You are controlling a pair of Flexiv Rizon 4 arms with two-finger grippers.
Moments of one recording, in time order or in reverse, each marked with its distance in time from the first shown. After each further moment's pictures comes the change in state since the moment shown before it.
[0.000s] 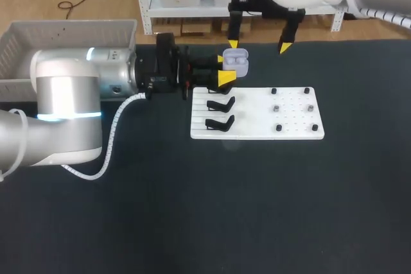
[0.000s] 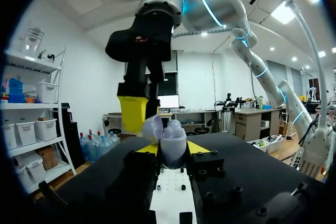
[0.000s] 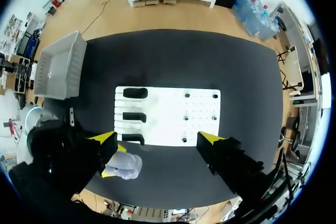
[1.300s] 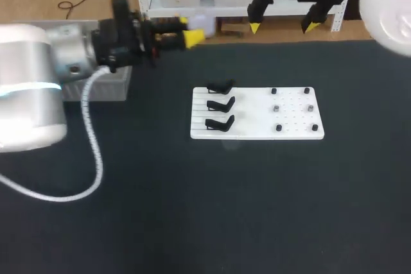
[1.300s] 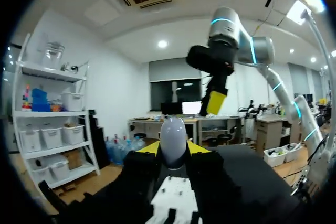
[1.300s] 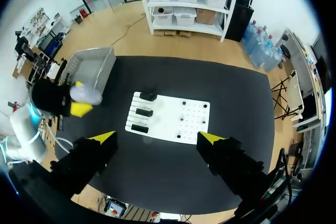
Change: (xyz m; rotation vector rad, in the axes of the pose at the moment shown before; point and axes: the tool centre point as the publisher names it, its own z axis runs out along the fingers) left arm -0.087 0.025 -0.074 -0.254 -0.012 0.003; right arm 0.057 -0.014 -0.100 -0.086 -0.287 -0.139
